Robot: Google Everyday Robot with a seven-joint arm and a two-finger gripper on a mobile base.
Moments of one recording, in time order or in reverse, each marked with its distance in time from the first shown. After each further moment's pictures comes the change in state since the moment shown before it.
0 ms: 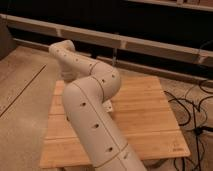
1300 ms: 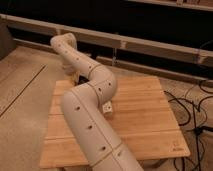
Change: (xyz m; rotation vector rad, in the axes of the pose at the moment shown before) arm -0.016 -0.012 -0.026 0.015 -0.074 0.009
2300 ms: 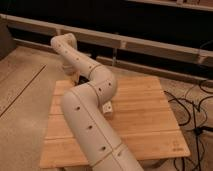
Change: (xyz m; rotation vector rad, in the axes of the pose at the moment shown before) arm 0.000 0.000 0.001 0.000 0.002 0.001
